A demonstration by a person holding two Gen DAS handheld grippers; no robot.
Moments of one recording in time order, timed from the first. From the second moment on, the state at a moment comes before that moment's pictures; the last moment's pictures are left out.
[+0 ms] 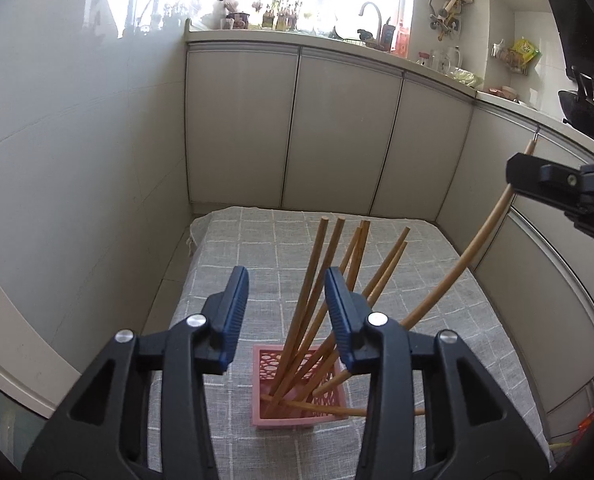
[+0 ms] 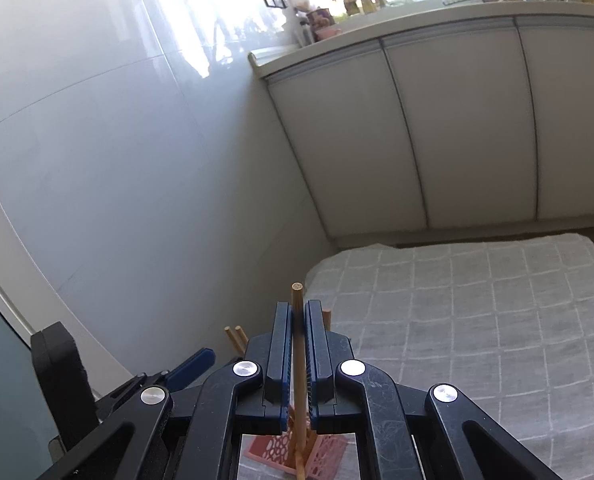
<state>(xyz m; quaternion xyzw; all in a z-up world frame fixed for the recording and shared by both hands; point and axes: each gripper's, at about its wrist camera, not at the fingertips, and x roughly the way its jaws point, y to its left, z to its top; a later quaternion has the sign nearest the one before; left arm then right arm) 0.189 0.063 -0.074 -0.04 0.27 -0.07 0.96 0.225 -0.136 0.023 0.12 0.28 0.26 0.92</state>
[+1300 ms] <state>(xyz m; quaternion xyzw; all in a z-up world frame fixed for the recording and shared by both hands) 0.132 0.051 -0.088 -0.04 0.40 -0.07 0.91 0.167 -0.226 -0.020 0.13 0.35 0.20 0.90</state>
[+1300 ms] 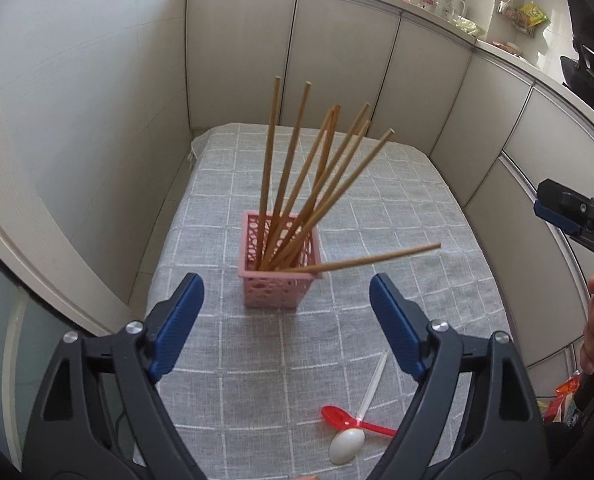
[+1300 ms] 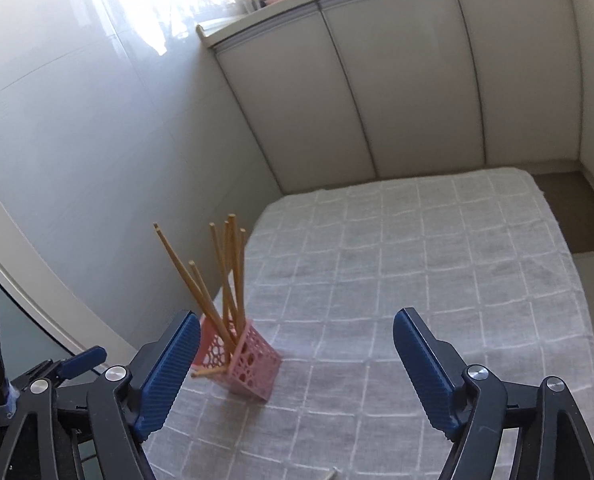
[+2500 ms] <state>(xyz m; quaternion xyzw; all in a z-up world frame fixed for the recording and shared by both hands) 0.105 -0.005 -0.240 -0.06 0.61 -0.10 0.78 0.115 -0.249 -0.162 0.08 0.58 0.13 0.80</state>
